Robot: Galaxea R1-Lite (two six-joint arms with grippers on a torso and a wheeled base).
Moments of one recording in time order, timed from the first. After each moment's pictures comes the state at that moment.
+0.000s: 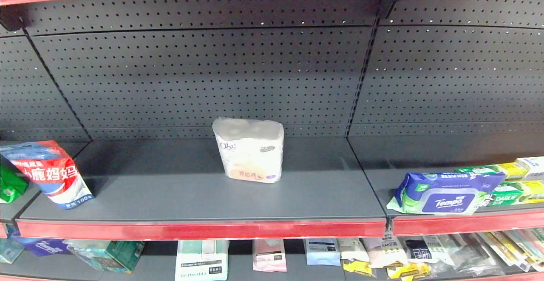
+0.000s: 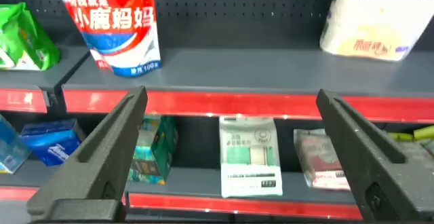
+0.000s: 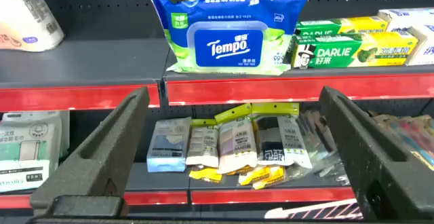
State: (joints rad) left arm 0.00 0.00 0.00 0.00 0.06 0.01; right arm 0.00 0.00 0.00 0.00 -0.03 0.00
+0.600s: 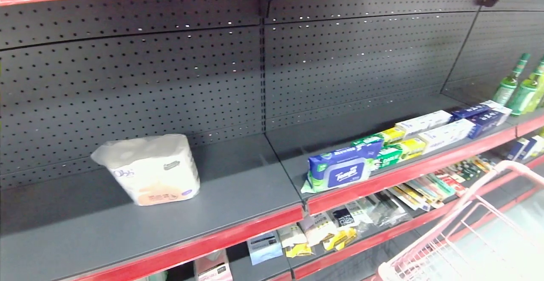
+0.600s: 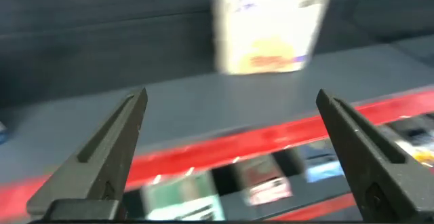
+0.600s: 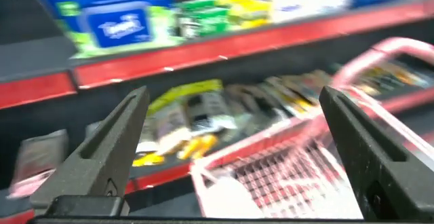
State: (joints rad) left arm 0.00 0.00 0.00 0.00 0.06 0.00; right arm 0.00 0.00 0.00 0.00 -0.03 0.00
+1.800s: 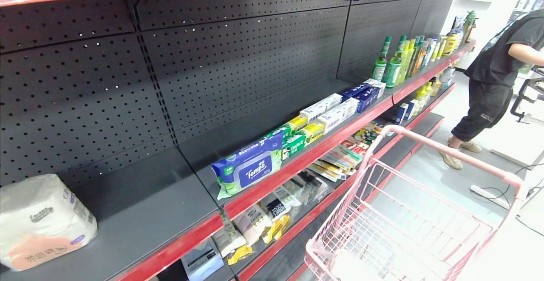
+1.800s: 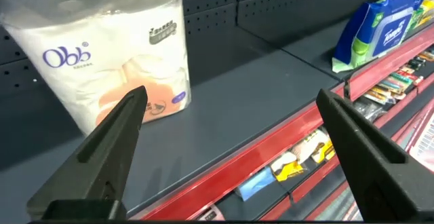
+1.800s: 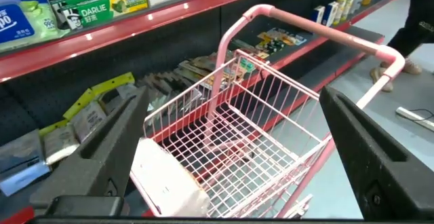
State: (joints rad) left arm 0.00 0.00 0.00 0.00 0.06 0.00; right arm 0.00 0.00 0.00 0.00 -0.03 0.00
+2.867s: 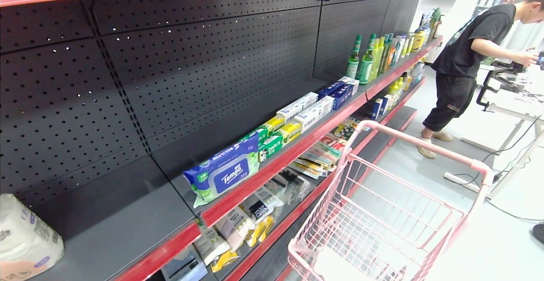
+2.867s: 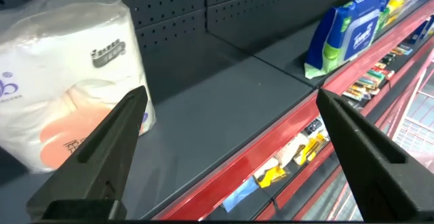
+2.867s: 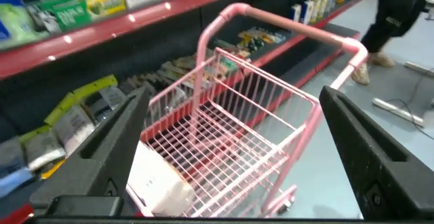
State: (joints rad) left arm 0.00 0.00 0.00 0.00 0.06 0.01; right arm 0.01 0.01 -0.04 0.00 0.00 0.00
